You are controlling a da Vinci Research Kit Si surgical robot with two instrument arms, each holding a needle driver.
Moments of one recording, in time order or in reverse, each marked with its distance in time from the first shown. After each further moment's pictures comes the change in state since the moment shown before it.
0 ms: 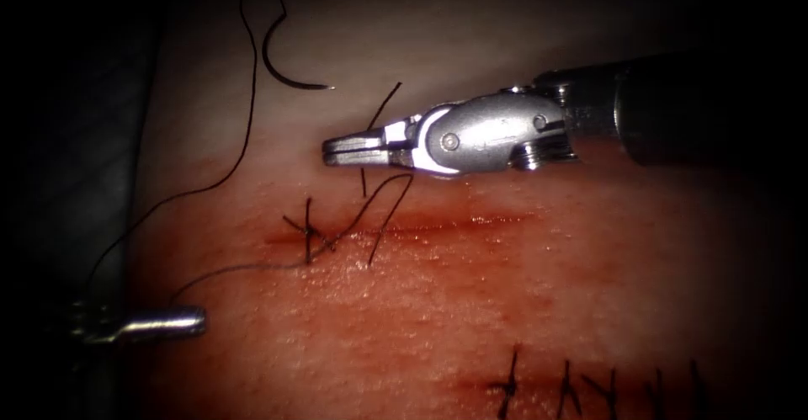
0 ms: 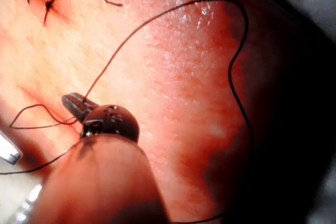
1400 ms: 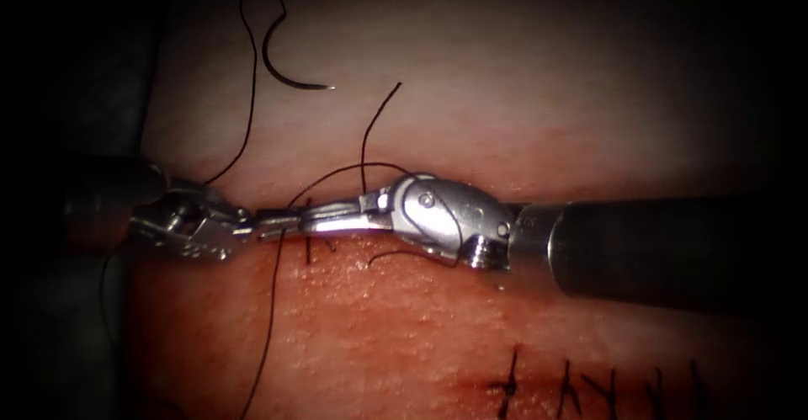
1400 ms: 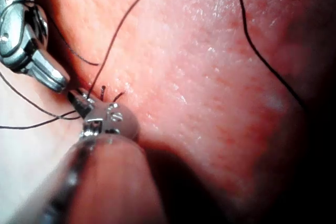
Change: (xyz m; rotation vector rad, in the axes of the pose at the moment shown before) right arm -0.003 -0.006 0.000 -0.190 0.343 0.362; left arm -0.012 0.009 0.012 -0.091 -0.069 -0.093
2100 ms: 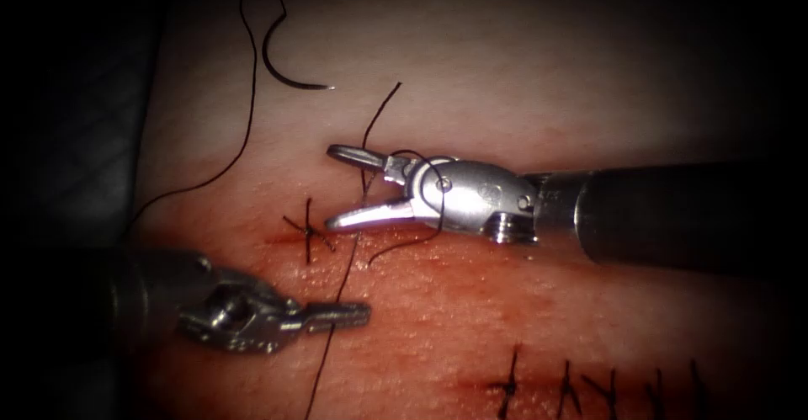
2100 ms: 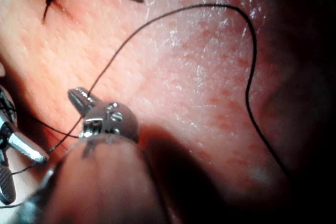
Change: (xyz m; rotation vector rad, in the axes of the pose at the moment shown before) right arm 0.000 0.002 -0.001 -0.229 -0.082 -0.081; left arm 0.009 0.002 0.002 -0.029 0.106 -0.002
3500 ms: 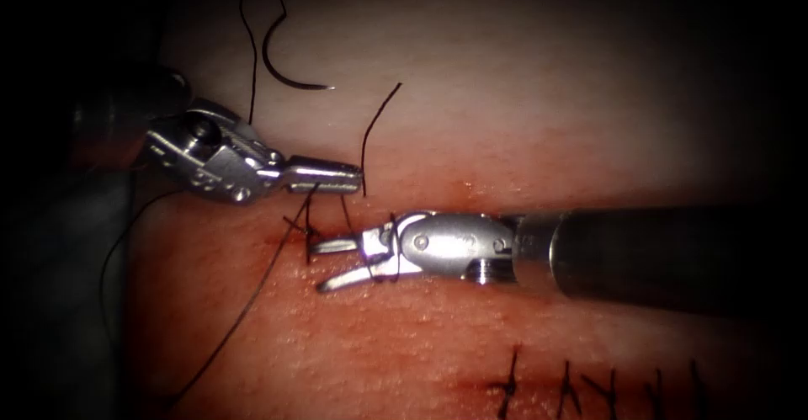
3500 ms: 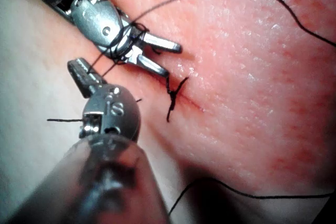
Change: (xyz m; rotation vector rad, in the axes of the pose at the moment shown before) right arm -0.005 -0.004 0.000 0.452 -0.017 0.040; left arm -0.010 -0.011 -0.001 -0.021 0.206 -0.066
